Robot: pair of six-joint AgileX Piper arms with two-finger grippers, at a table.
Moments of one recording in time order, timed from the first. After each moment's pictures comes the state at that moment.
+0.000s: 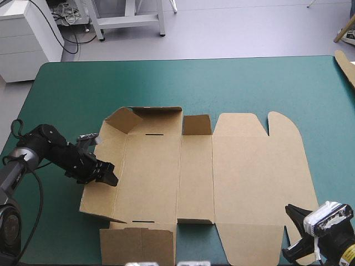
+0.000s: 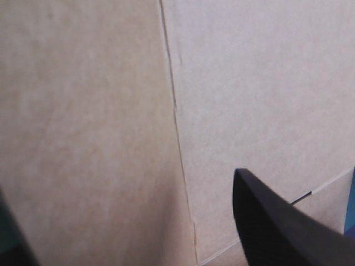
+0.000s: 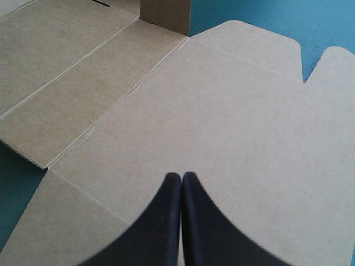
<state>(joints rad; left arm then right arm) 0.09 1.55 -0.94 -0.55 1.20 0.54 0.58 0.16 -0.48 -0.11 0.84 0.03</state>
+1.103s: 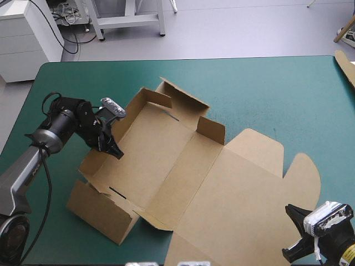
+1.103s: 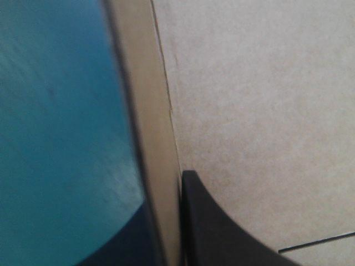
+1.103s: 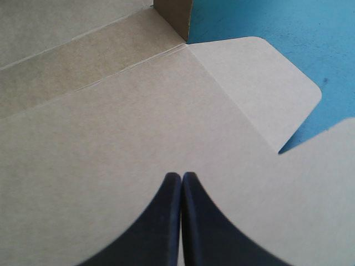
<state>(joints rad) -0.25 1.56 -1.28 -0.03 1.10 0.52 0.58 0.16 -0.48 -0.11 0.84 0.03</state>
